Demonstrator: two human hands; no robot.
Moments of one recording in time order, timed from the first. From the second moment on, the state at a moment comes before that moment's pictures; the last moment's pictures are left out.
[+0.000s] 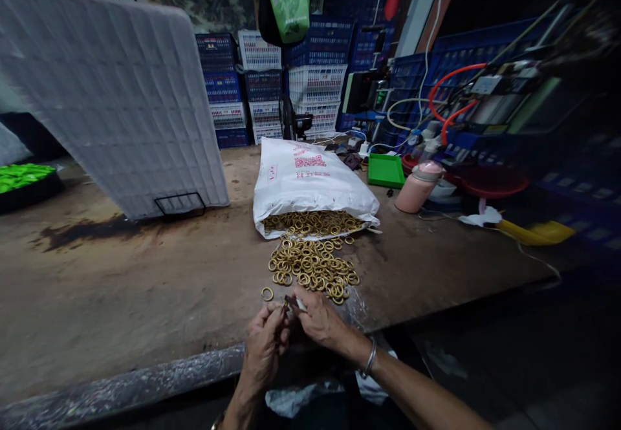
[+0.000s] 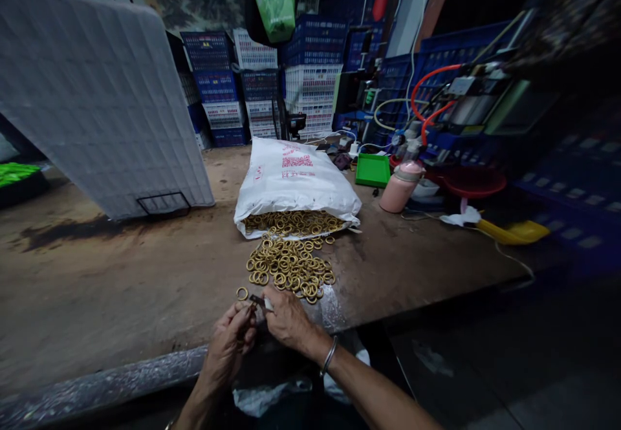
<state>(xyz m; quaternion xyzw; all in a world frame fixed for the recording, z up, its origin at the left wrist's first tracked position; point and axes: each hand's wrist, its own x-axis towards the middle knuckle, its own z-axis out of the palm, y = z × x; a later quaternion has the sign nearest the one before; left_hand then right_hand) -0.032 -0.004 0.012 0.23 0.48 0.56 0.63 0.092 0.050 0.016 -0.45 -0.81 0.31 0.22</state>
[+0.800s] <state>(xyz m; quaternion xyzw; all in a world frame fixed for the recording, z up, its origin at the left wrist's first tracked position) -0.058 -0.031 0.013 0.10 0.42 0.59 0.68 0.053 0.066 0.000 -0.49 -0.85 0.15 0.10</state>
